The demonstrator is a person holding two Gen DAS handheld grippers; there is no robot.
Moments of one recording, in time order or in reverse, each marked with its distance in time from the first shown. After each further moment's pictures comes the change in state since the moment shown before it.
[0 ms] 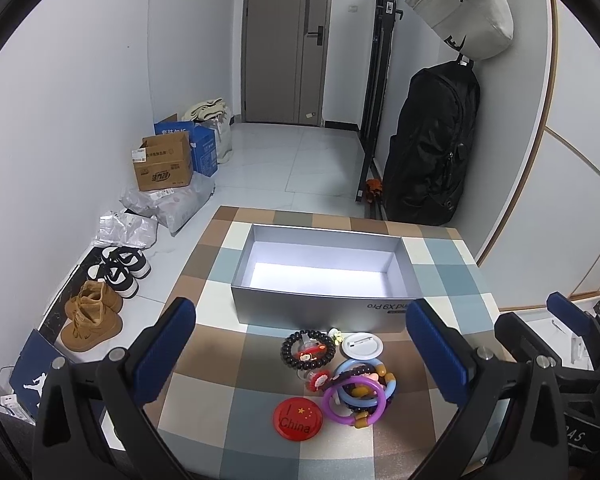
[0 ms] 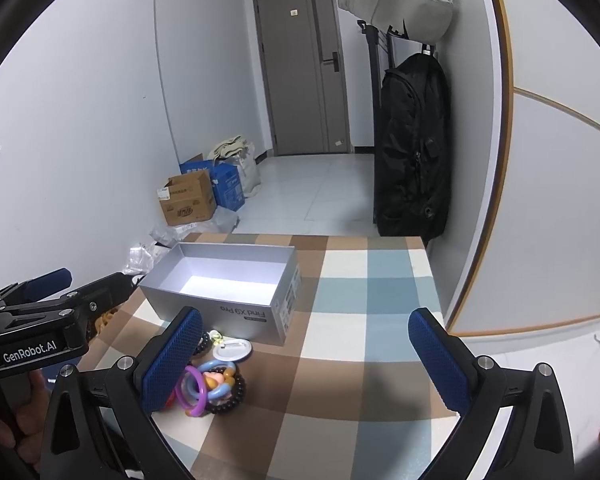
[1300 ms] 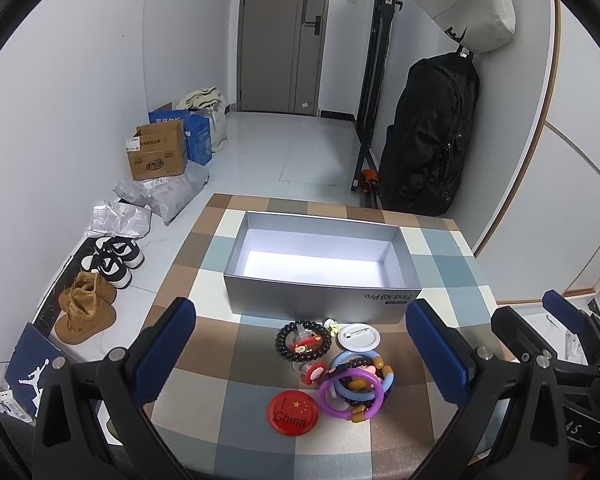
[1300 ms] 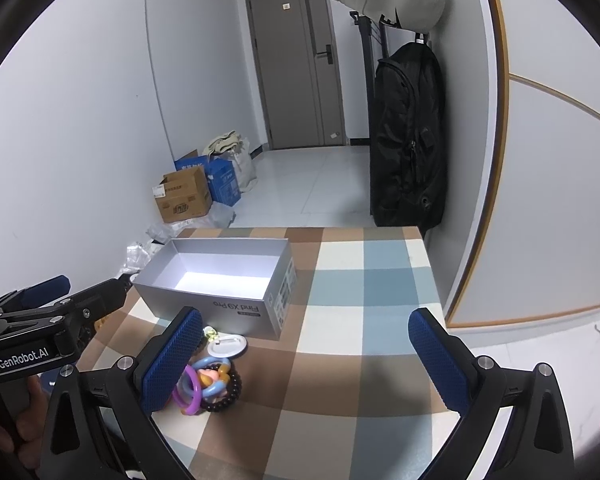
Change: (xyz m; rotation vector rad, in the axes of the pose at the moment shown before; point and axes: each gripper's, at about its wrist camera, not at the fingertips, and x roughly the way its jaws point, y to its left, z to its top) left arm 0.008 0.001 -0.002 -0.008 0.046 -0.028; right arm 0.004 -0.005 -0.001 0.022 0.022 -0.008
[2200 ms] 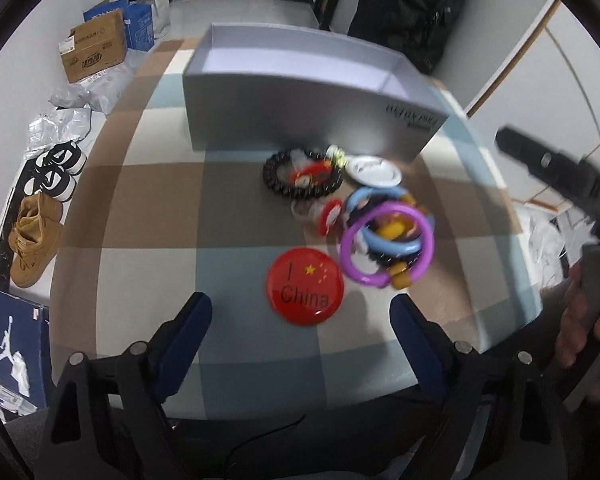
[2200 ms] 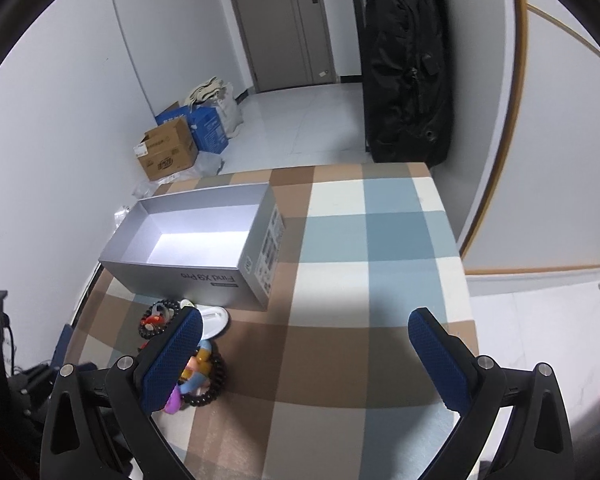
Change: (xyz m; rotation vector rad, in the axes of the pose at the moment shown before) left arm 0.058 0.018 -0.054 0.061 0.478 -0.175; right arm 0.057 -0.005 0.001 0.057 0.236 -0.014
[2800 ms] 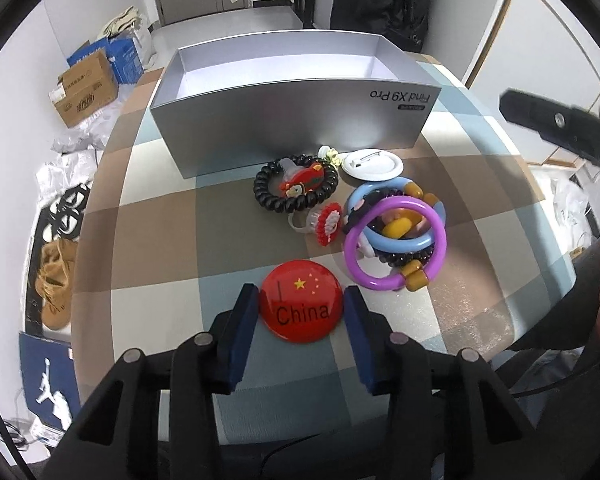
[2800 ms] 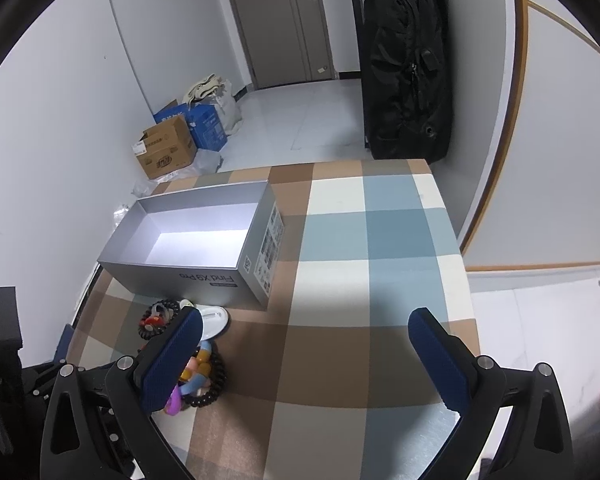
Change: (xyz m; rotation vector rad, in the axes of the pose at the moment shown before) left arm -0.005 -0.019 -0.003 0.139 -0.028 0.081; right arm 0.000 -0.001 0.000 0.010 0.019 0.005
